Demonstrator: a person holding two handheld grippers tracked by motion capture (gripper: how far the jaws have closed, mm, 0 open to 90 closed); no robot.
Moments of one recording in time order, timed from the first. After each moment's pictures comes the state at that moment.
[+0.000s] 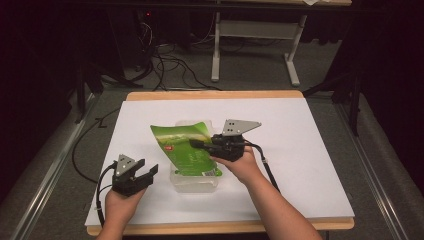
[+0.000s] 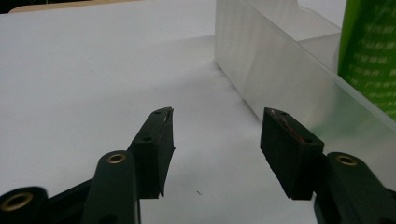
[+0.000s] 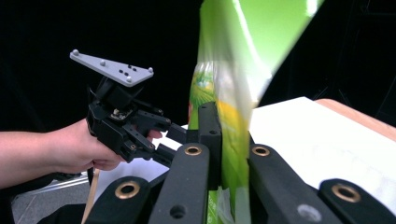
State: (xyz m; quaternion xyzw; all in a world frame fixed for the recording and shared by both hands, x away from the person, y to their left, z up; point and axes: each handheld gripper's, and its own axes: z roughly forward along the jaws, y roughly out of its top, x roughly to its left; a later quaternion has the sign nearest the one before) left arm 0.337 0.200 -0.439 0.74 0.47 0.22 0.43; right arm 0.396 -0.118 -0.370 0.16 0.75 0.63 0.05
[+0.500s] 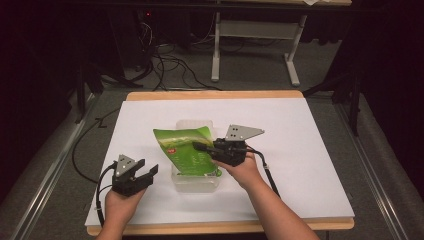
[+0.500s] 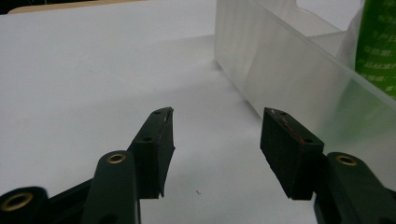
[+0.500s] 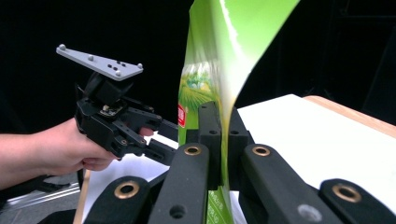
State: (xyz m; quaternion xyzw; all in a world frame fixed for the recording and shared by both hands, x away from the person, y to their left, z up) left arm 0.336 0.199 -0.439 0.74 0.47 0.22 0.43; right arm 0.387 -0.124 -0.382 0.19 0.74 0.64 0.07
